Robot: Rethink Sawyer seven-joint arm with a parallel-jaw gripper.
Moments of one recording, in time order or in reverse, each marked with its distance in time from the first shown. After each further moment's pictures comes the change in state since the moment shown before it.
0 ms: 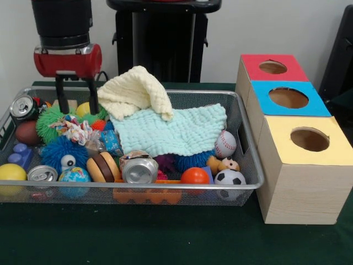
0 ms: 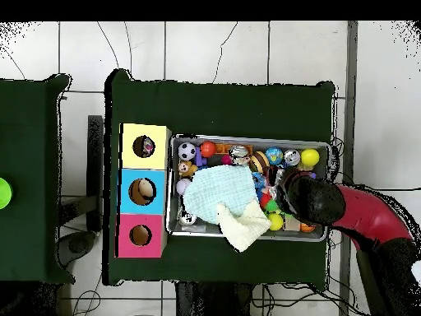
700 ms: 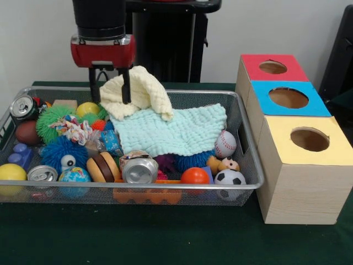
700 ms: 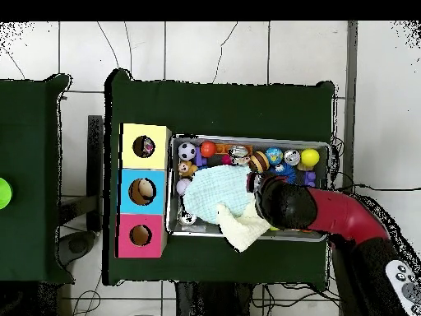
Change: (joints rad) arm 0.124 -0.072 -0.065 0.060 0.037 -0.007 0.000
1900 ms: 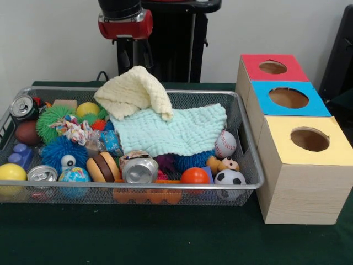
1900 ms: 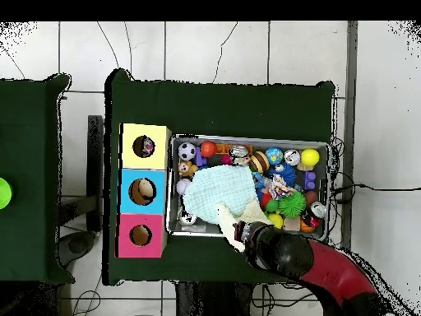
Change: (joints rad) arm -0.071 -0.081 -0.047 0.346 0.174 -0.016 0.000
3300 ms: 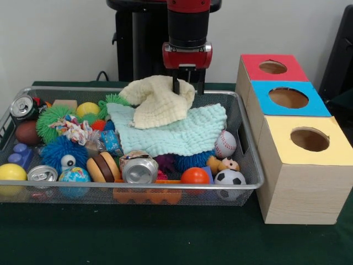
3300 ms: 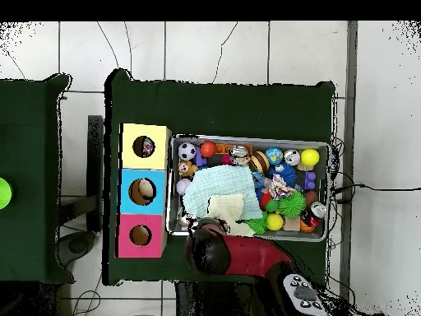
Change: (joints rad) arm 0.431 0.157 -0.217 -0.033 -0.023 -0.345 0.000
